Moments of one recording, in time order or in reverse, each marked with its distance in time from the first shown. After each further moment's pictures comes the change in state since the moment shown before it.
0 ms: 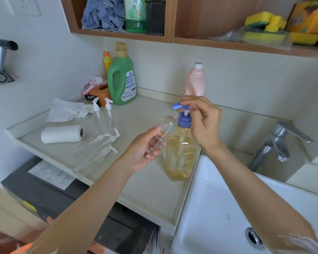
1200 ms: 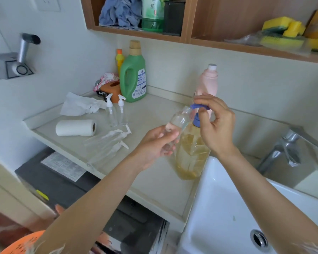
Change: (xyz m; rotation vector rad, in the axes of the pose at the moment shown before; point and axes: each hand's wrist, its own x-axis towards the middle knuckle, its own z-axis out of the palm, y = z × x) left_hand -0.015 0.002 -0.013 0.157 -0.087 0.214; right_hand -0.006 -0.029 0.010 -0.240 0.005 -0.065
